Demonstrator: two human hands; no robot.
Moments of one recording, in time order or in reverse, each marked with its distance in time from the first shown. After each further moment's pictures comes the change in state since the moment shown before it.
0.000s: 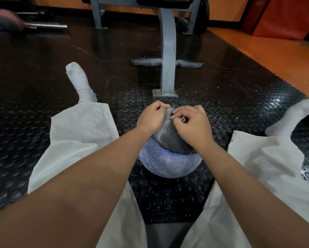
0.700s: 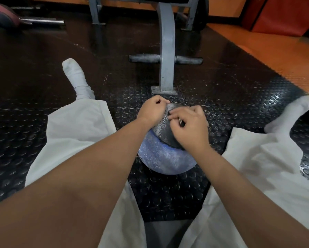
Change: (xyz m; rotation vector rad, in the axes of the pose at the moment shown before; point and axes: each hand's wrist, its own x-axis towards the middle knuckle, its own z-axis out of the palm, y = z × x) left_hand 0.010 0.008 -0.001 0.051 0.017 0.010; right_hand -0.014 -0.001 0.009 -0.023 0.089 -0.063
